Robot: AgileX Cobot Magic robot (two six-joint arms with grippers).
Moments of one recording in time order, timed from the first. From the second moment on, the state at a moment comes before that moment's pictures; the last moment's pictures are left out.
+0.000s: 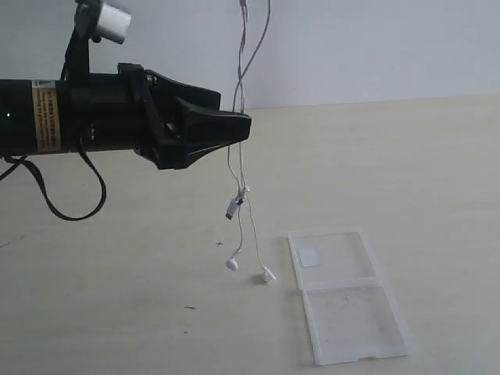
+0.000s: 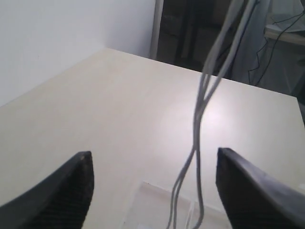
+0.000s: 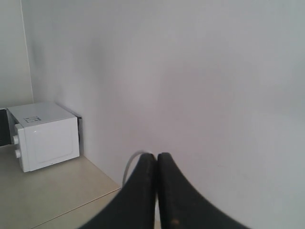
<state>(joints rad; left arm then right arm) -0.26 1.56 -0.88 1.28 -0.80 -1.11 0.42 1.51 -2.14 0.76 0.82 -0.57</state>
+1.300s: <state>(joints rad) -0.31 1.49 -0.96 1.36 -0.66 -1.38 0.42 1.45 -2.14 -0.31 1.21 -0.05</state>
